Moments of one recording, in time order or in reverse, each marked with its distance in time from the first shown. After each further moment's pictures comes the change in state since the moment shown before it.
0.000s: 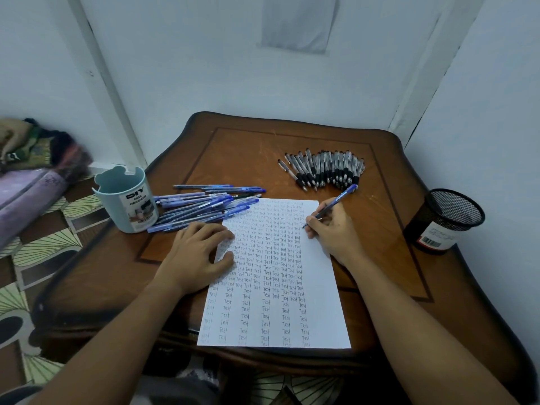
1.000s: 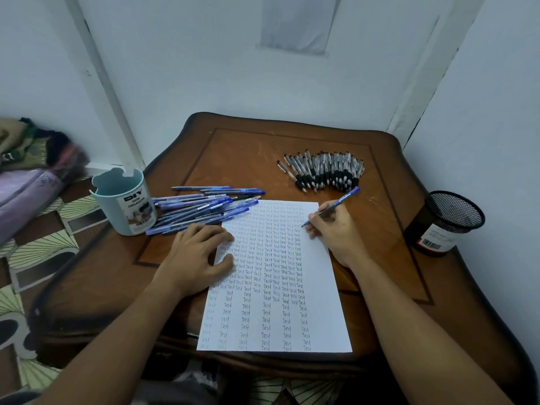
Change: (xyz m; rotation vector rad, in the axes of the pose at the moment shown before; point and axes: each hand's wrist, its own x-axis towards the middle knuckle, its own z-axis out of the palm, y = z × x) left_hand 0.001 -0.003 0.000 -0.014 0.005 0.009; right_hand 0.003 0.000 -0.002 0.169 0.002 0.044
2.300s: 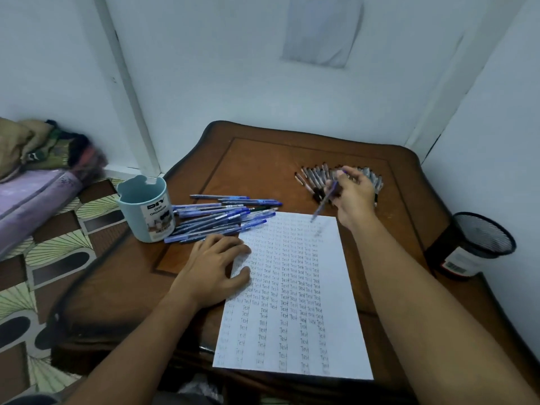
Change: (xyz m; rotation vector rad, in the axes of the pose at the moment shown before) left_hand 0.000 0.000 -0.003 -0.017 -0.078 -0.031; right_hand 0.083 -0.058 0.033 0.491 0.282 0.095
